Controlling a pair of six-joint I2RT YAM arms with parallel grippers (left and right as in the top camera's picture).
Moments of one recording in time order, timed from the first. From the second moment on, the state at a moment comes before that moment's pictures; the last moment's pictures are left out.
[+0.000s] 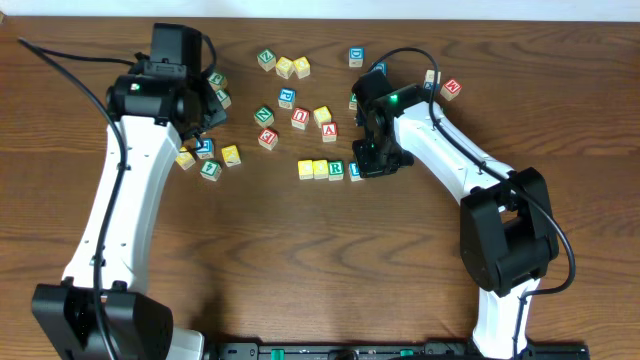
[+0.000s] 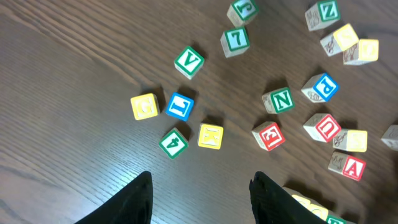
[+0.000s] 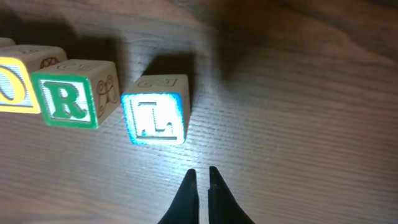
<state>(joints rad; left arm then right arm) -0.10 1.64 1.58 -1.07 -0.17 -0.56 0.45 2.07 1.61 -1.06 -0.07 0.26</state>
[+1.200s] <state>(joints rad) -0.23 1.64 1.56 -1.05 -0.14 -0.56 0.47 2.07 1.46 -0.75 -0.17 0.28</state>
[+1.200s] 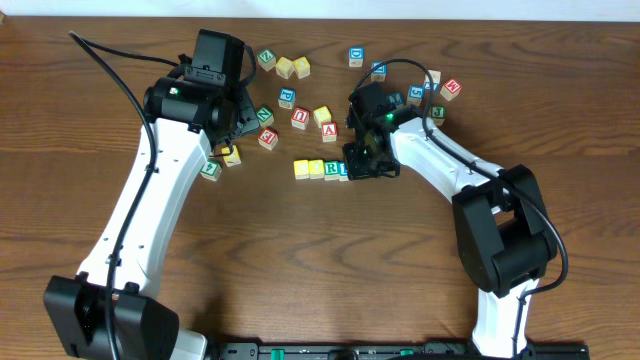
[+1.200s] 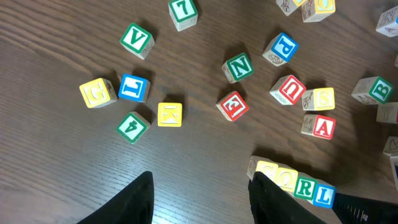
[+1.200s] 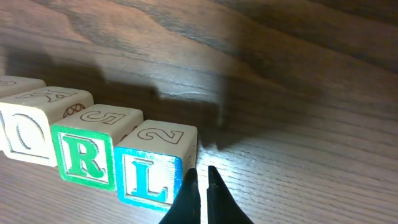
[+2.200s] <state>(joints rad) -0.17 1.64 1.54 -1.09 -0.17 -0.56 0.63 2.05 1.54 -0.87 -0.19 0.36</state>
